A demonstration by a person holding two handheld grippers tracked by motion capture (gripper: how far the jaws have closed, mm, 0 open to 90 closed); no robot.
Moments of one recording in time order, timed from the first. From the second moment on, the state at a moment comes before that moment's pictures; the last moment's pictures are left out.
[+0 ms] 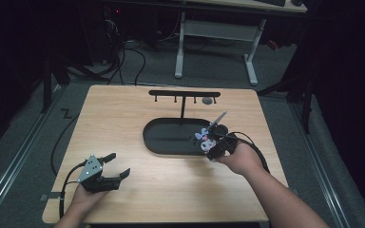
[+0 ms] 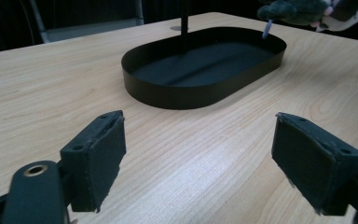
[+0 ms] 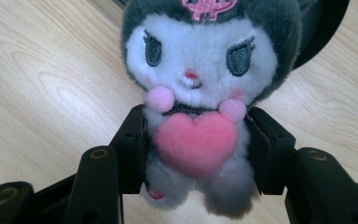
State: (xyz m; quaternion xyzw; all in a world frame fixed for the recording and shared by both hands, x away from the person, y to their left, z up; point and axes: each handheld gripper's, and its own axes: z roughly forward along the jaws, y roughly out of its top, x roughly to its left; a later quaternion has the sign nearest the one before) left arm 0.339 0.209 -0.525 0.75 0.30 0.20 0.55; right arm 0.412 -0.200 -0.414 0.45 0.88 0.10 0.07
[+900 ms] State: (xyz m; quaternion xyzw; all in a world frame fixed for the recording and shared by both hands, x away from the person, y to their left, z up) left arm 0.340 0.209 -0.525 0.76 0.31 0.19 0.54; right arm 0.460 -0.176 -0.424 0.45 0.89 0.09 0.07
